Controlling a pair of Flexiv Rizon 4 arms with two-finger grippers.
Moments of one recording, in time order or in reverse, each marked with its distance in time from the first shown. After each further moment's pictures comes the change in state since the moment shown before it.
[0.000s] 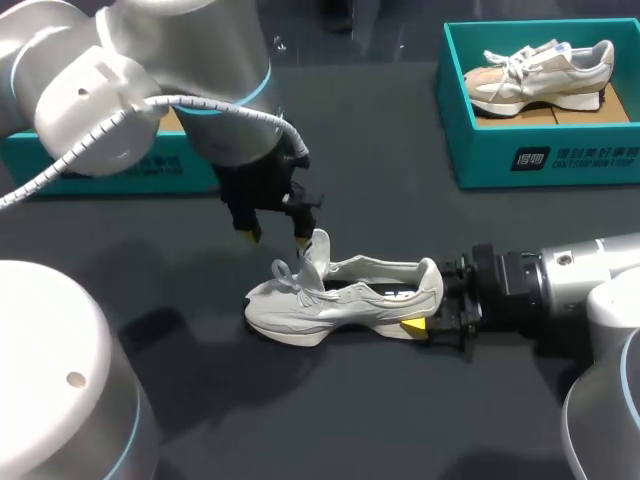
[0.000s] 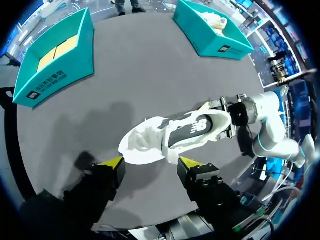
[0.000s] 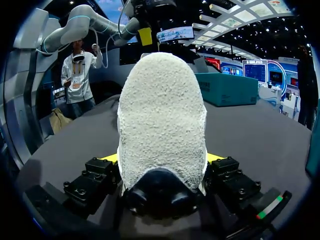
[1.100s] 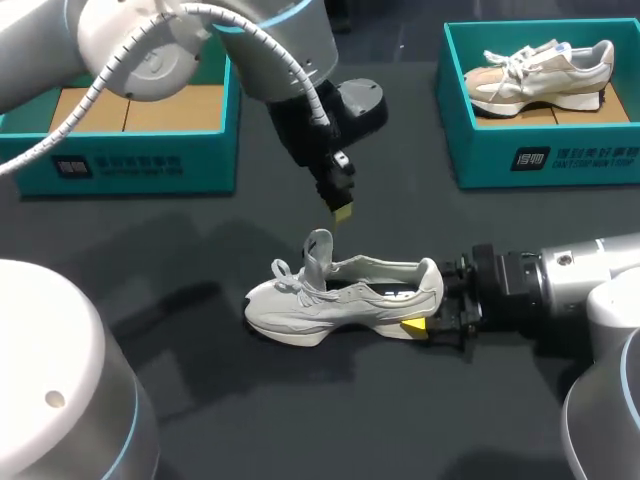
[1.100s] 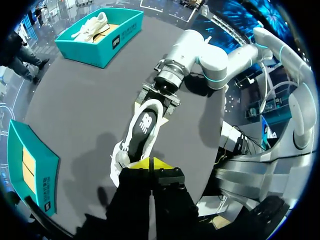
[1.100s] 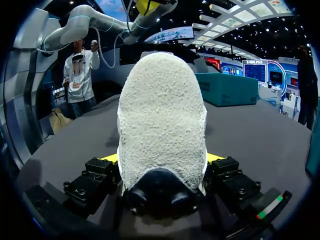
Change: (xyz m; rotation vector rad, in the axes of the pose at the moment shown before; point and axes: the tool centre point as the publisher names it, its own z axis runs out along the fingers) left arm 0.071 -0.020 -0.041 -0.056 0.188 0.828; right arm 0.000 0.000 0.000 0.000 0.000 0.000
